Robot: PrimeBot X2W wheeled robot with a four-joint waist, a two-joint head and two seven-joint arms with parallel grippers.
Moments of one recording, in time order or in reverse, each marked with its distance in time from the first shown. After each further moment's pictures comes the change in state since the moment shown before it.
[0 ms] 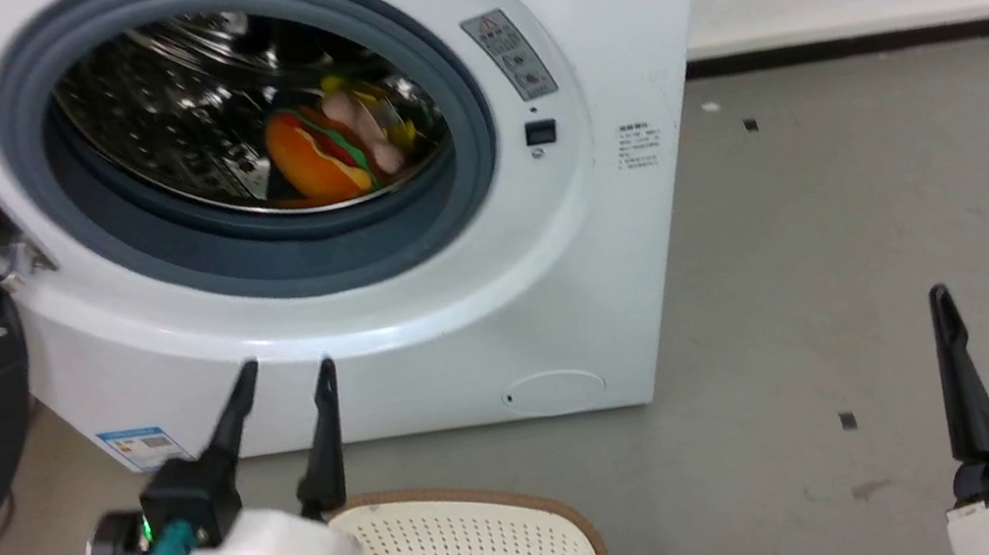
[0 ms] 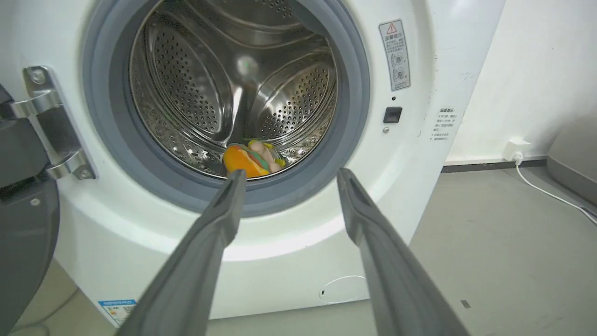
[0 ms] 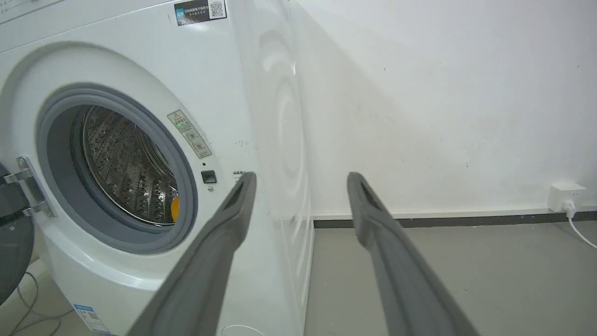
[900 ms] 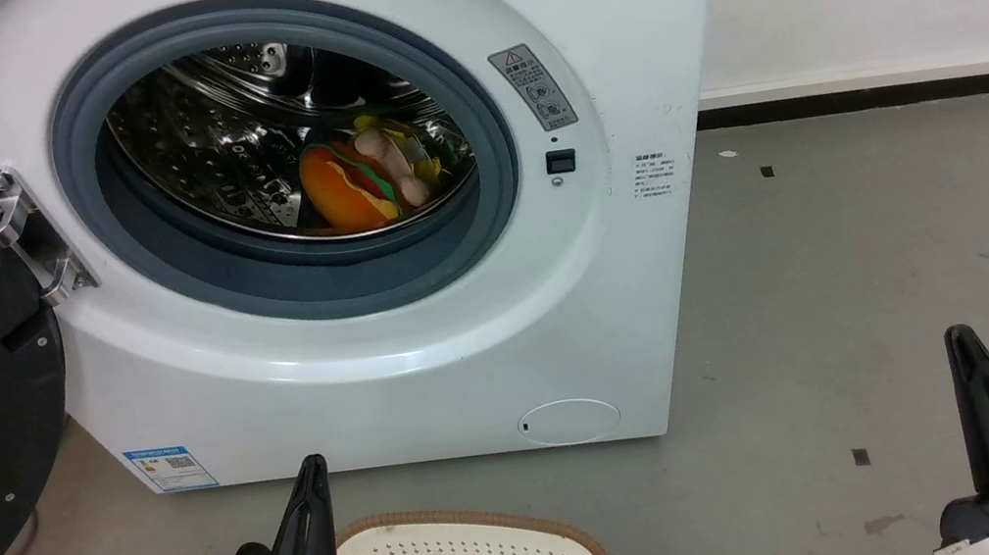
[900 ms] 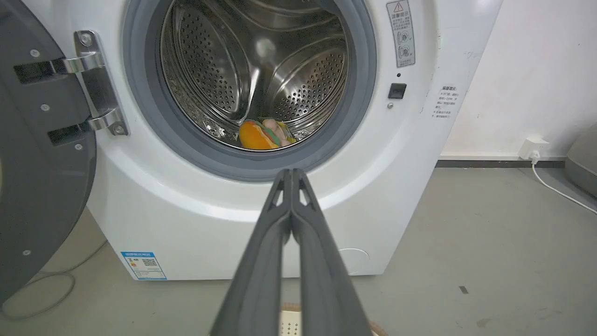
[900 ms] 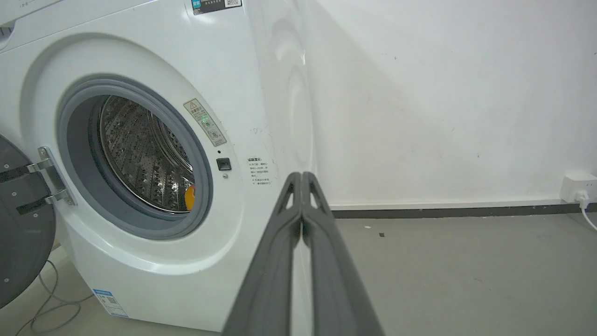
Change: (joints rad) left arm 0.232 -0.081 0.038 -0.106 0.074 0.060 0.002; right arm 0.059 0.000 0.032 0.035 0.009 0.000 0.001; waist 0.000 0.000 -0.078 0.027
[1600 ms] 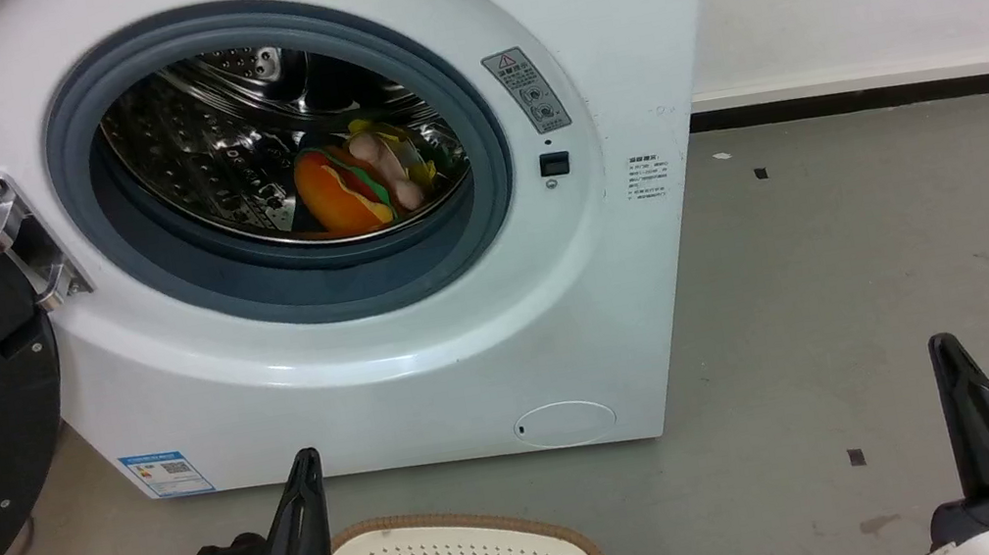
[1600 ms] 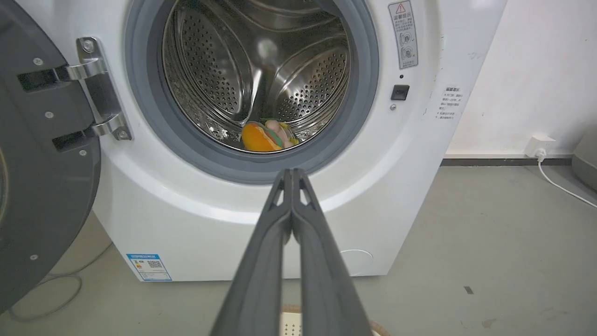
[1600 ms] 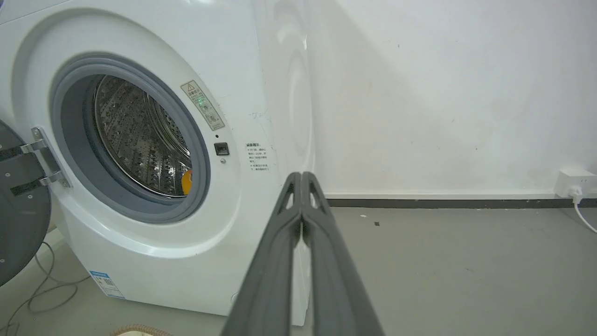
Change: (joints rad) left arm 0.000 -0.015 0.028 -0.025 0.032 -0.001 0.043; right arm -0.004 0.000 0.008 0.010 -0.031 0.000 0.042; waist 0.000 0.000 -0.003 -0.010
